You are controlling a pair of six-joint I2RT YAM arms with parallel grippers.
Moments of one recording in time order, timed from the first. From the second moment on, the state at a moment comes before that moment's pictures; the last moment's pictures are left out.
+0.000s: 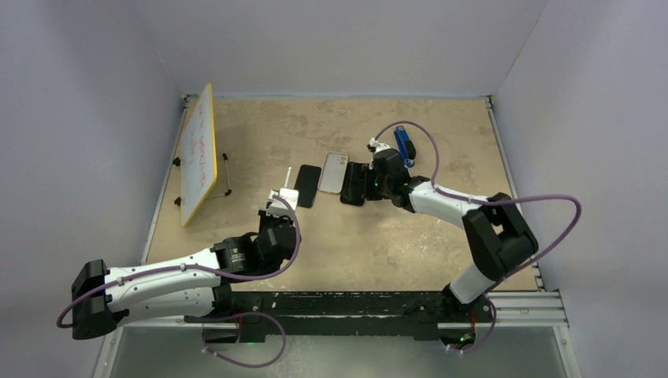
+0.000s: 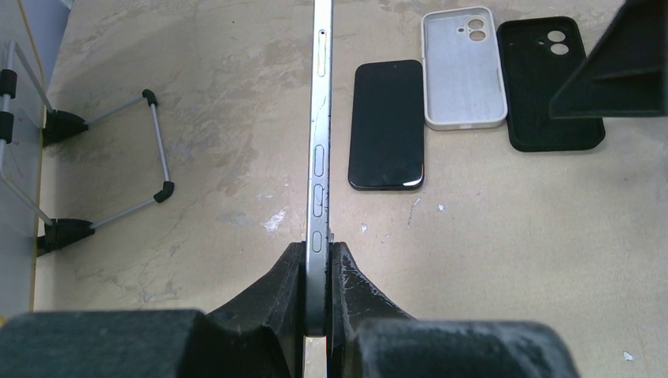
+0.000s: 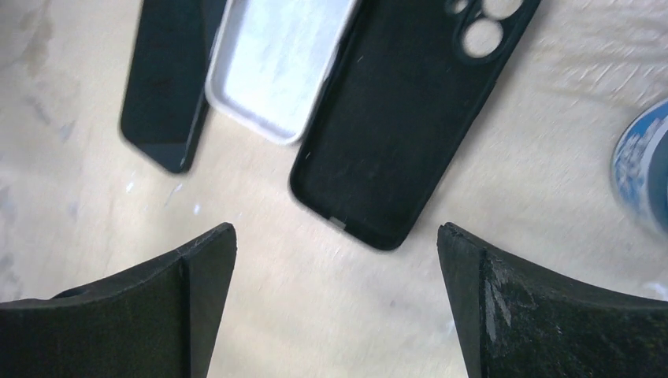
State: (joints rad) left arm -1.18 0.89 0.57 -0.30 -1.06 -0.36; right arm 0.55 1.65 0.93 -0.04 -0.08 0.50
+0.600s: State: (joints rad) left arm -1.05 1.07 0.73 -0.32 -0.84 -0.49; right arm 0.80 1.35 0.46 0.57 -0.09 0.30
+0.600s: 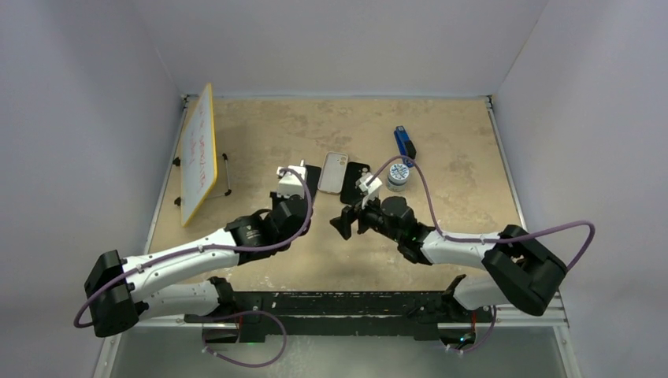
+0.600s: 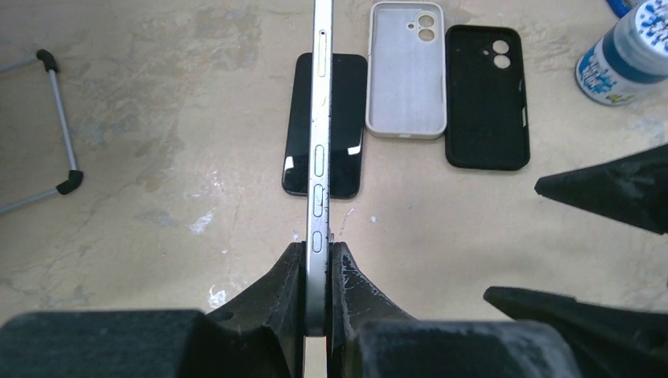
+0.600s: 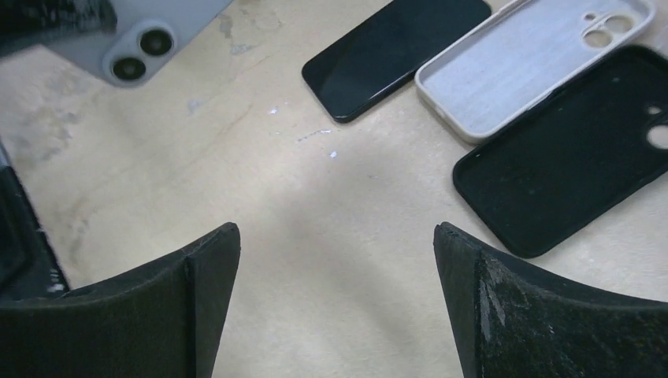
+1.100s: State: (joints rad) left arm -0.84 1.21 1.00 -0.52 -0.49 -0.67; right arm 1.05 1.60 0.32 1.27 0.22 -0.23
